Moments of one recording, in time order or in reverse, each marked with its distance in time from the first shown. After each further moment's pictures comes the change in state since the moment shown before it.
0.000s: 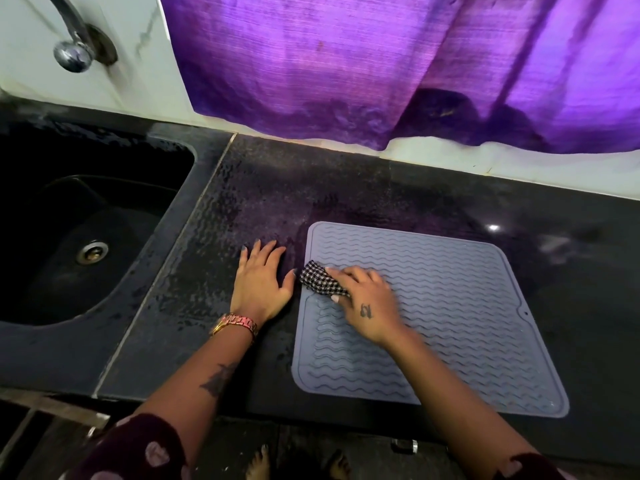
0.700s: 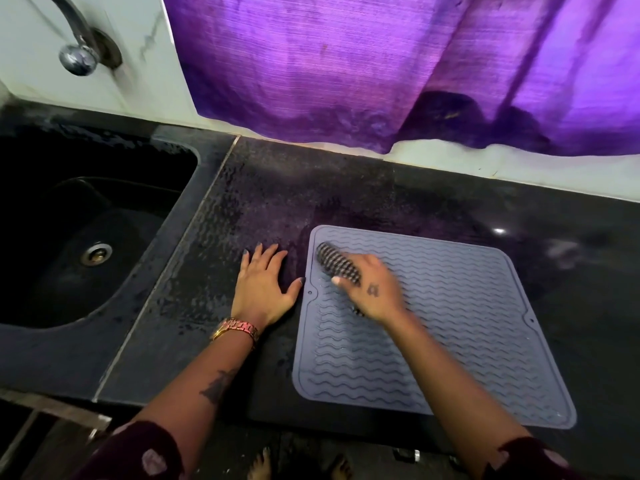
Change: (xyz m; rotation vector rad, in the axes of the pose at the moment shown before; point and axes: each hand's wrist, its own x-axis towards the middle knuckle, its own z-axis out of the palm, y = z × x) left_hand 0.000 0.002 -0.003 0.026 -0.035 -0.013; right_hand 0.031 0.010 -0.004 0.139 0.062 0.157
